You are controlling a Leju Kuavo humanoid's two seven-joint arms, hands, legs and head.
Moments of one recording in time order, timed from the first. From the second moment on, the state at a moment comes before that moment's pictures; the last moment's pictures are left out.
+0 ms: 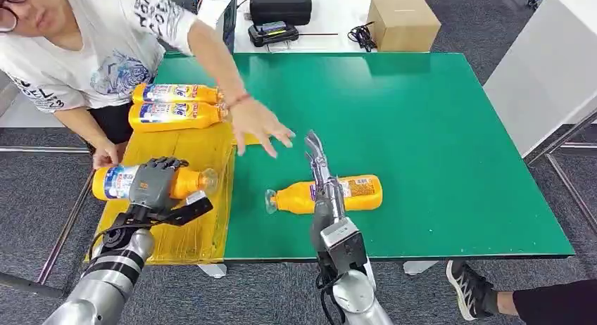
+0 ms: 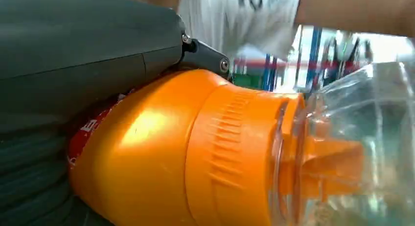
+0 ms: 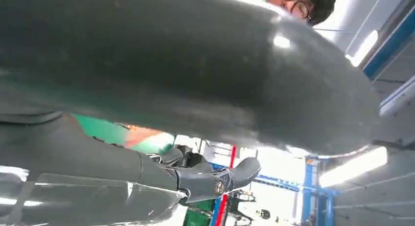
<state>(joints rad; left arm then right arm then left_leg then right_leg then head) -0.51 -0.03 0.07 -0.63 -1.28 0.63 -0.40 -0.06 0.24 0.49 -1.53 0.18 -0.13 -0.60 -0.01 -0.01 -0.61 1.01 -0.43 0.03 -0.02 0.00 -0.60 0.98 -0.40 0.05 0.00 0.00</state>
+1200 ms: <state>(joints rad) -0.60 0.04 -0.01 -0.50 -1.09 0.10 -0.46 -0.08 0.24 0.50 -1.45 0.17 -0.05 -0.58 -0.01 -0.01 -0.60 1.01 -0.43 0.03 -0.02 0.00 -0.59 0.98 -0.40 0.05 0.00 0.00</state>
